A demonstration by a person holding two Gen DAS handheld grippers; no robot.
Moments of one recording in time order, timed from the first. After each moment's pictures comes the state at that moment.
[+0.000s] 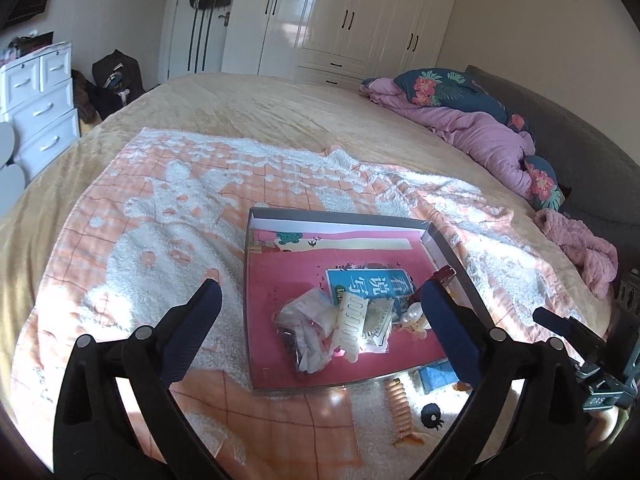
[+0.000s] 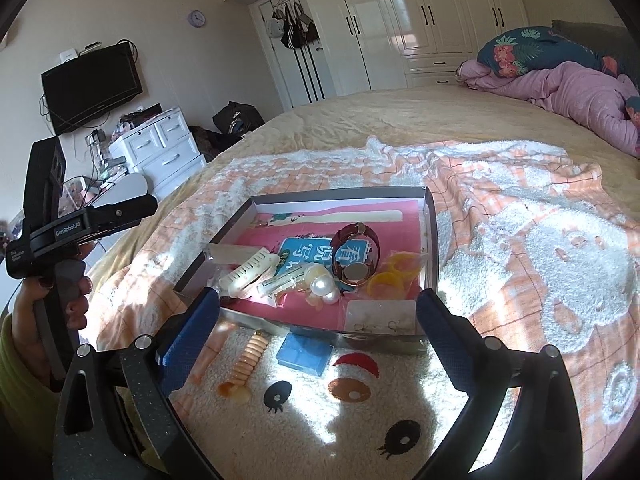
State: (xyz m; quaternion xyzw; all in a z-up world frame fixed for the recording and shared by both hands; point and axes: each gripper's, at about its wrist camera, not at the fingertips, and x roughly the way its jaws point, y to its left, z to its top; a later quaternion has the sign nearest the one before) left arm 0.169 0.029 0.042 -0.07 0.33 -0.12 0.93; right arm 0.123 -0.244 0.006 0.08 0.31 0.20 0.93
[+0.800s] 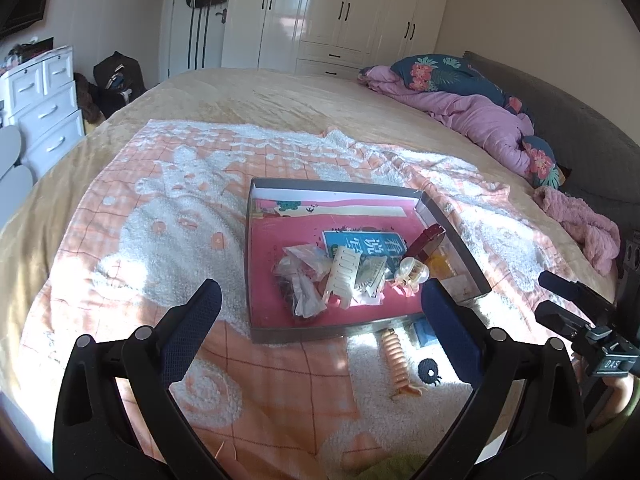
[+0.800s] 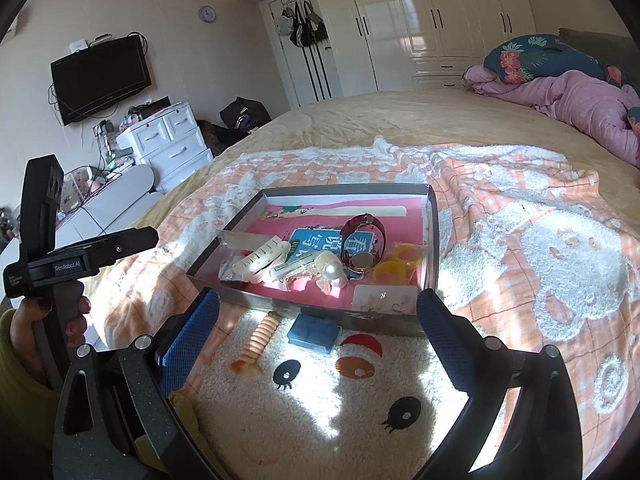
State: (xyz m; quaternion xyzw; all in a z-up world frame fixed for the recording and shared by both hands) left arm 0.126 0.020 0.029 -0.05 0.35 -0.12 0.93; right arm 0.100 -0.241 0.009 0.06 0.31 0.21 0.92
